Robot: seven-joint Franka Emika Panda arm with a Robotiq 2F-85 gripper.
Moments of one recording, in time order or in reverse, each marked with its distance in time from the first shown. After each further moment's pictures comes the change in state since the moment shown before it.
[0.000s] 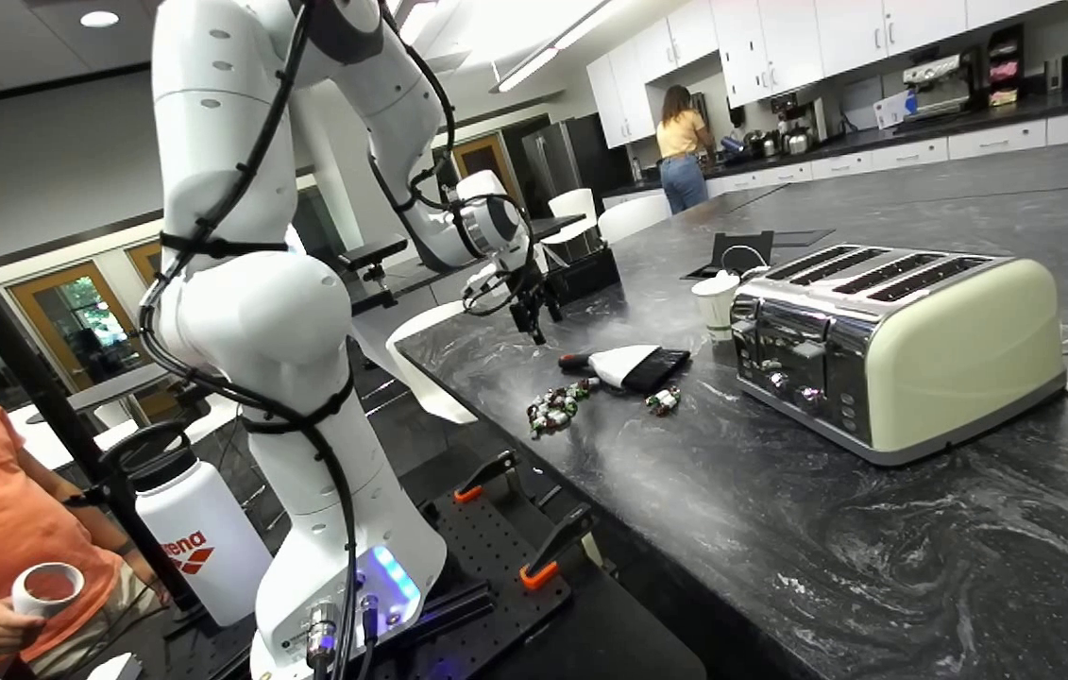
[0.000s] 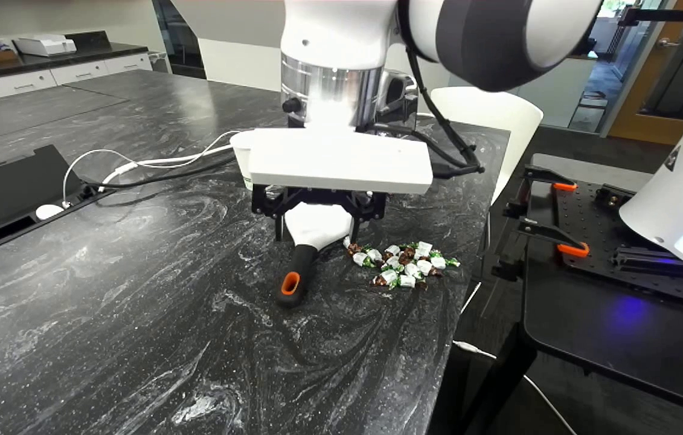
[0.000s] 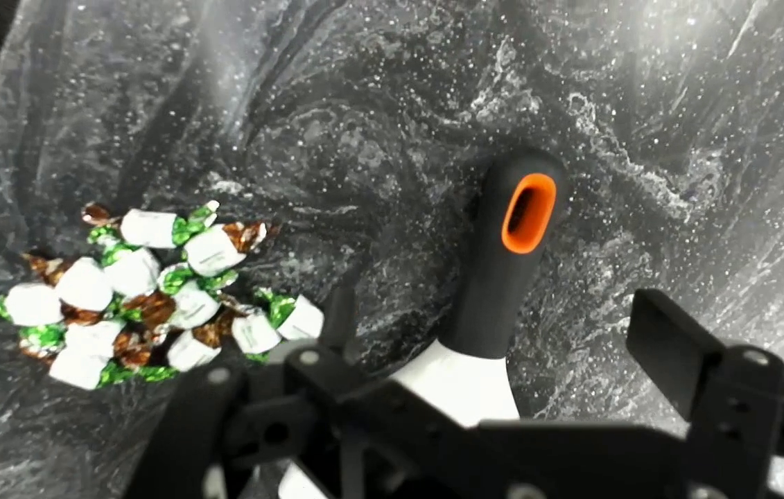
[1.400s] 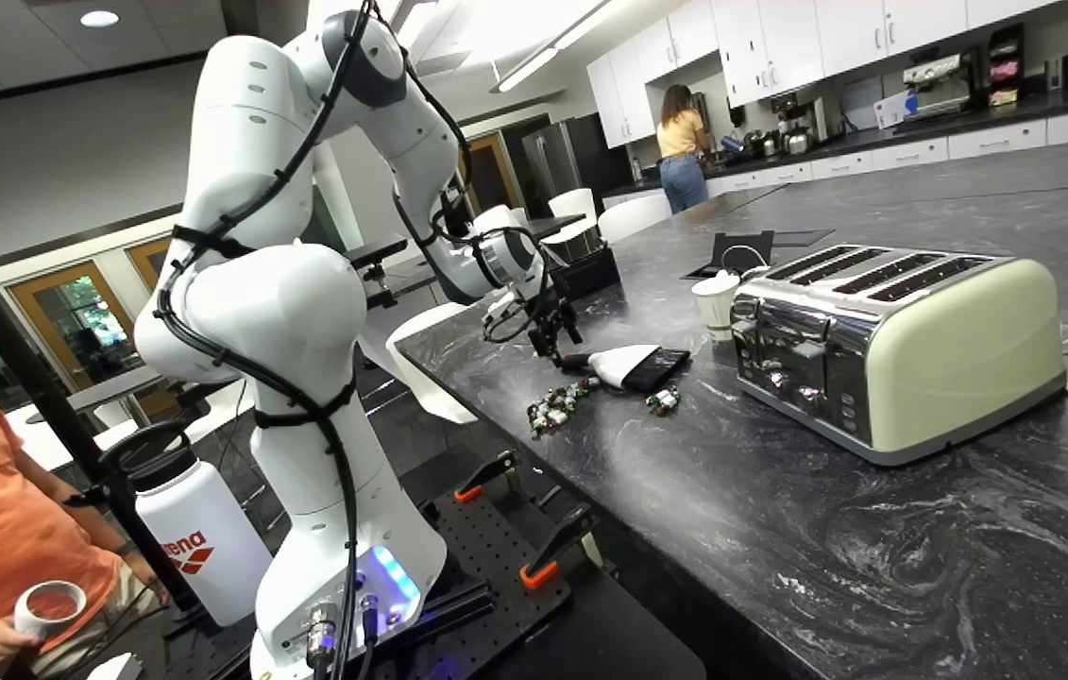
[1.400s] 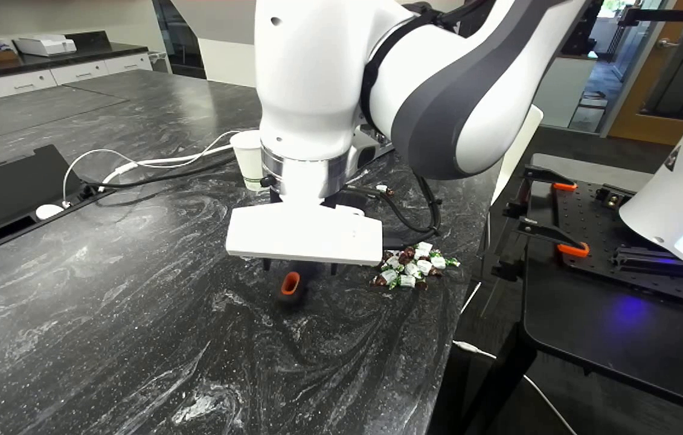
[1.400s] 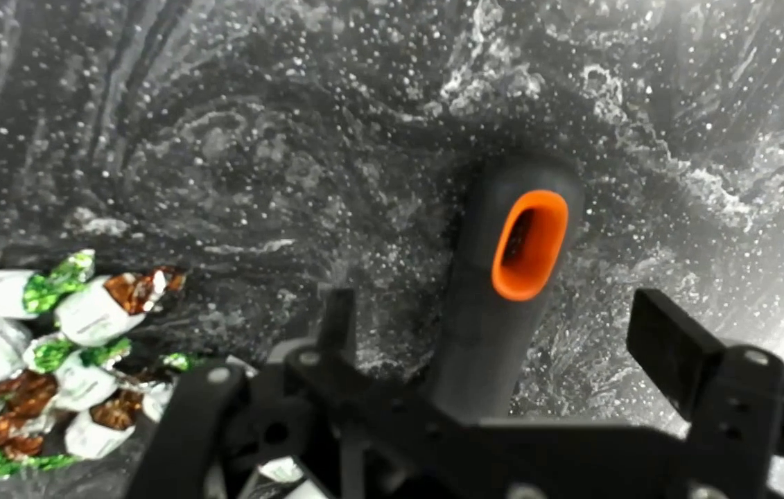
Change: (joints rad) arm 0.254 0.197 -0.260 0.128 0.016 0.063 0.078
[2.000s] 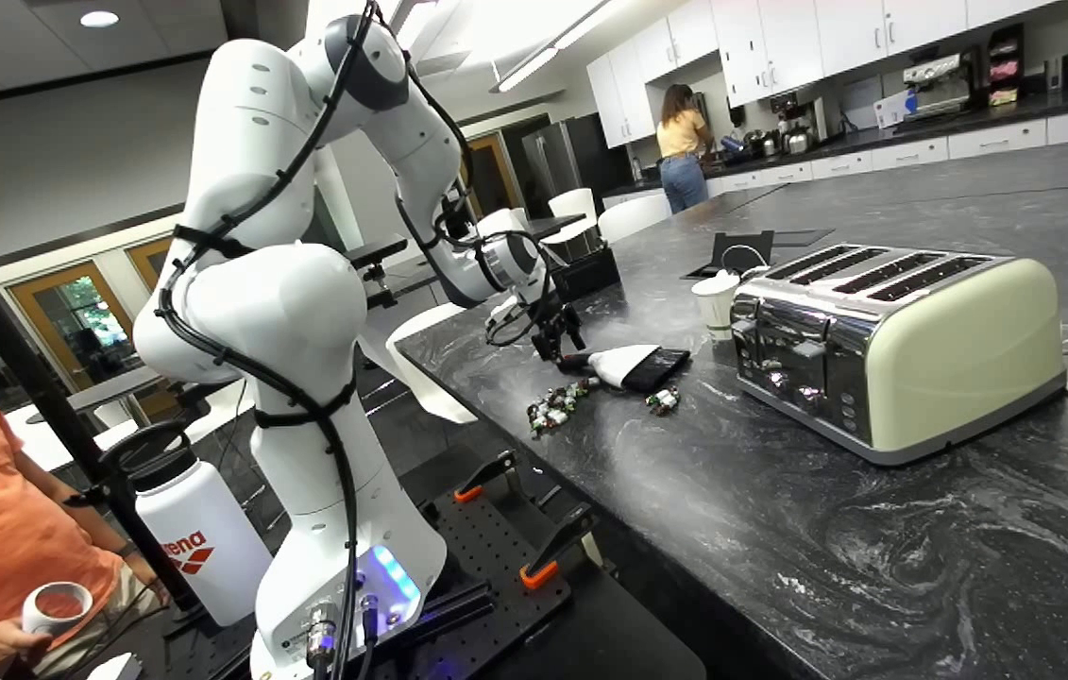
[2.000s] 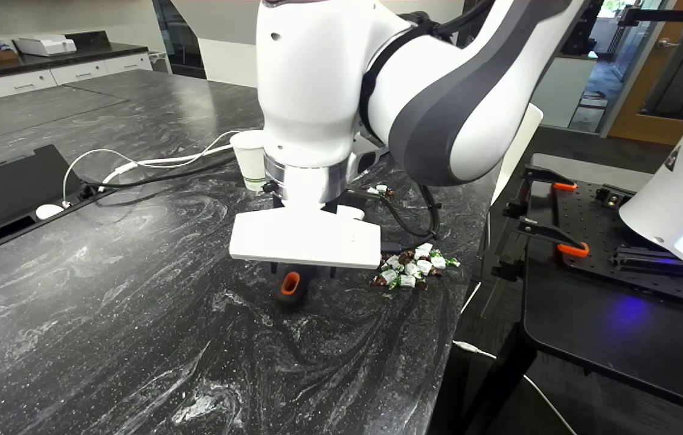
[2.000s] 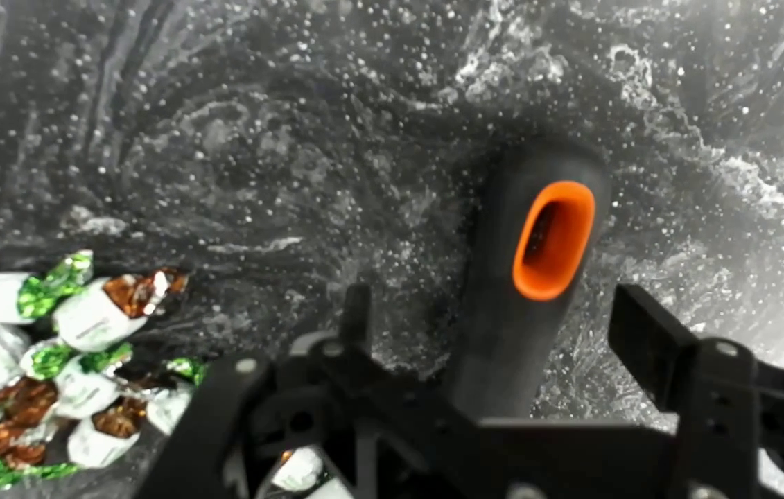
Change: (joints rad) arm 0.008 0.019 -0.014 0.004 0.014 0.000 0.002
